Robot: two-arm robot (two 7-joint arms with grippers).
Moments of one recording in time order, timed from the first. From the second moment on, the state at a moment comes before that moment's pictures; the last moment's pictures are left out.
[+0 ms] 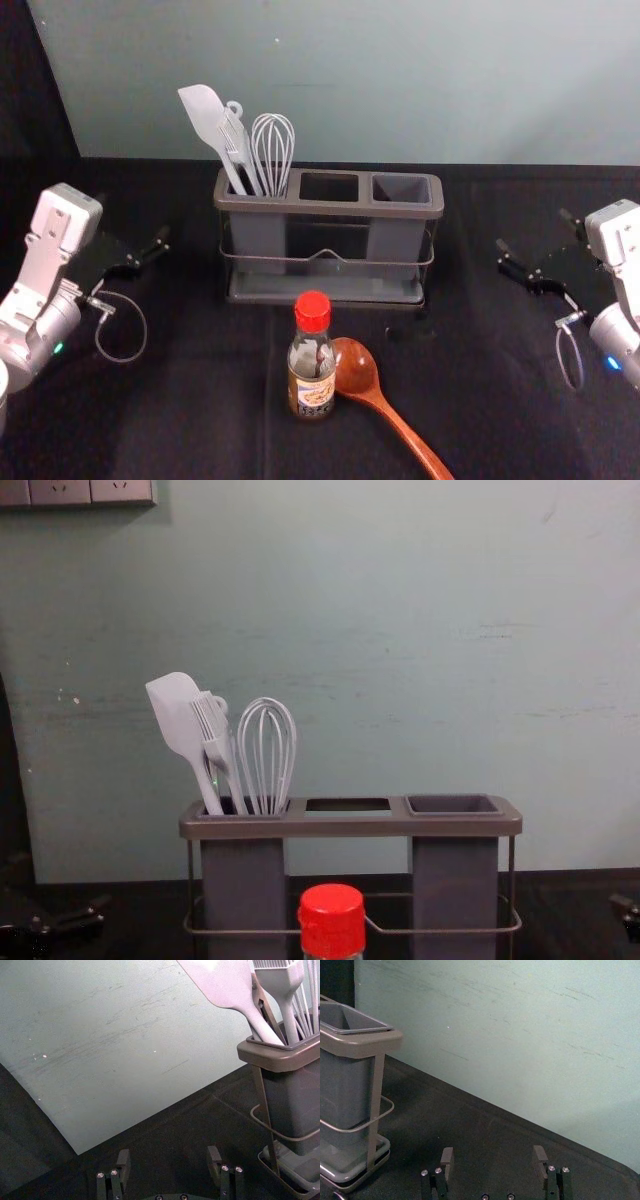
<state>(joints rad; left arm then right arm) -0.20 0.60 0.45 -1.41 -0.25 -0.12 0.03 0.20 0.60 -0.45 -1.41 0.25 -0.12 -0.03</state>
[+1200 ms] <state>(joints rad) -0.20 0.60 0.45 -1.41 -0.25 -0.12 0.03 0.20 0.60 -0.45 -1.41 0.25 -0.12 -0.03</state>
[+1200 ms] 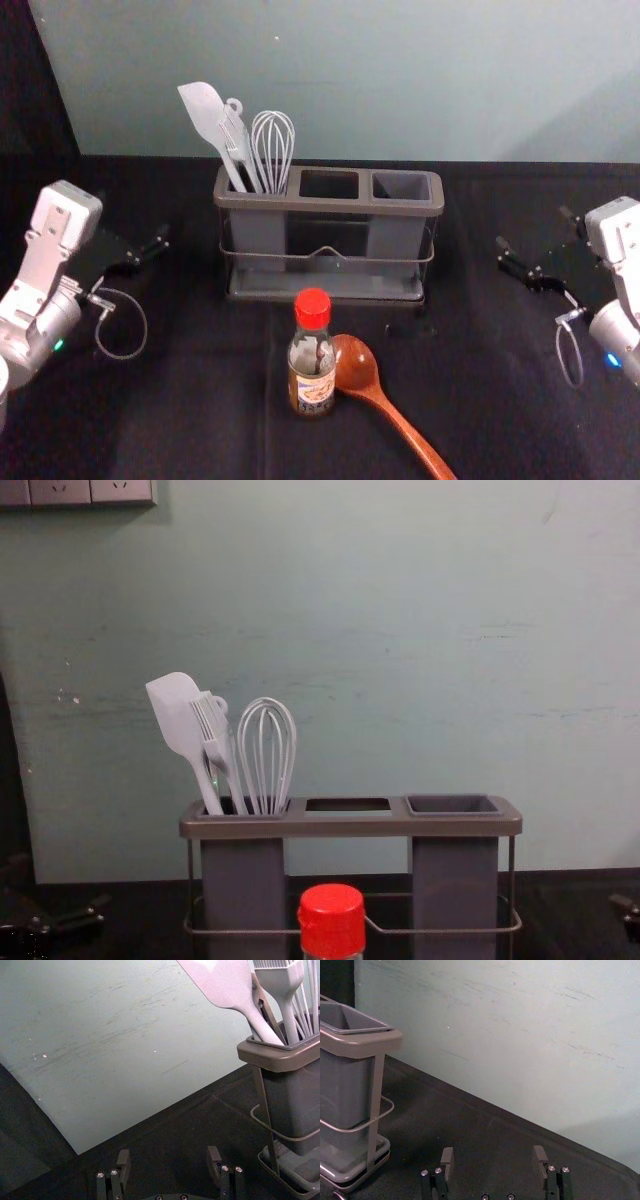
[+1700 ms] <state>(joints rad) -0.20 0.60 0.45 -1.41 -0.25 -0.12 0.03 0.12 0.65 -0.38 -1.54 0.27 -0.16 0.02</state>
